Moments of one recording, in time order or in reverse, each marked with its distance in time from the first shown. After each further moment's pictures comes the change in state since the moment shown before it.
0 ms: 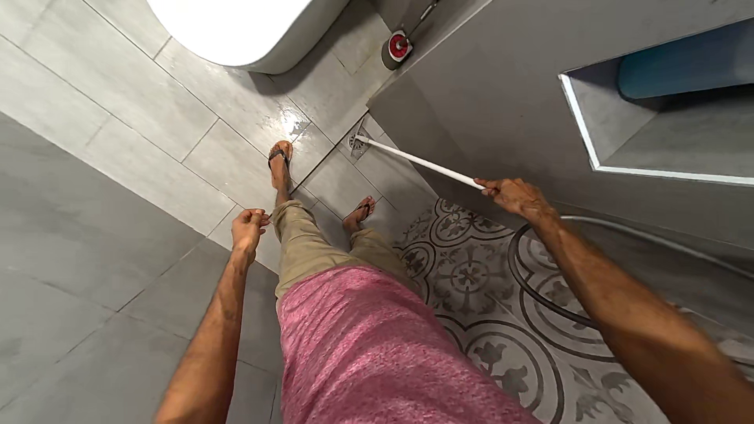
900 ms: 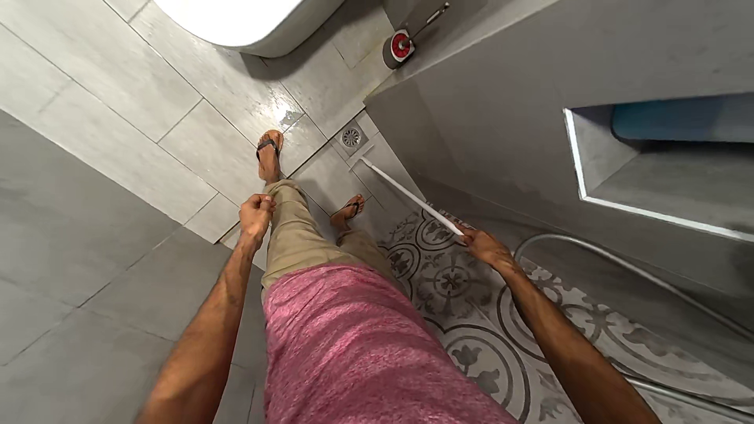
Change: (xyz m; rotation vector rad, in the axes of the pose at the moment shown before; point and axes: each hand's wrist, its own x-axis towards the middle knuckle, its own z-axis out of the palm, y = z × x) left_hand 0.043 0.010 0.039 0.020 -0.022 0.079; right_hand -0.044 -0.035 0.051 0.128 -0.253 0.146
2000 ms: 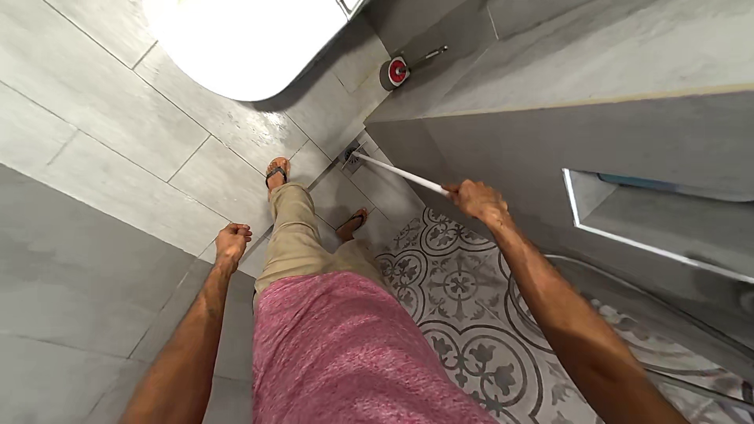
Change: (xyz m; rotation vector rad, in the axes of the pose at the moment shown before) left_hand 0.092 0.013 -0.131 0.189 -0.076 -0.248; right_hand -0.010 -0.204 -0.155 -0.106 0.165 0.036
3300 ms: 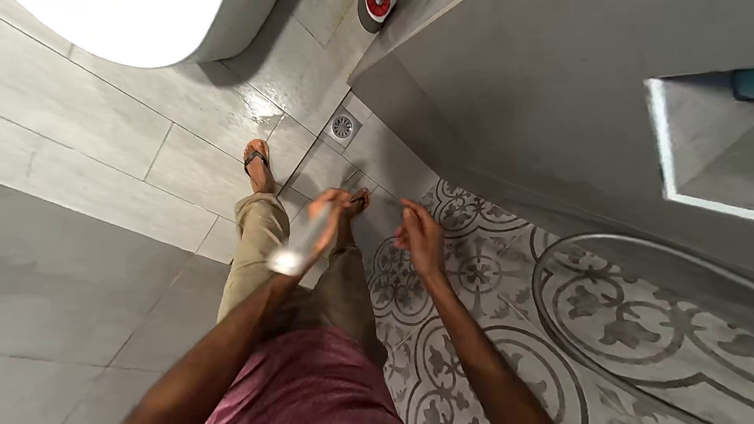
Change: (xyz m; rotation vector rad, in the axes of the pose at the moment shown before) left_hand -0.093 0.101 0.278 0.005 -0.316 0.777; right_hand -0.010 0.003 0.187 1.264 0.186 -0.181
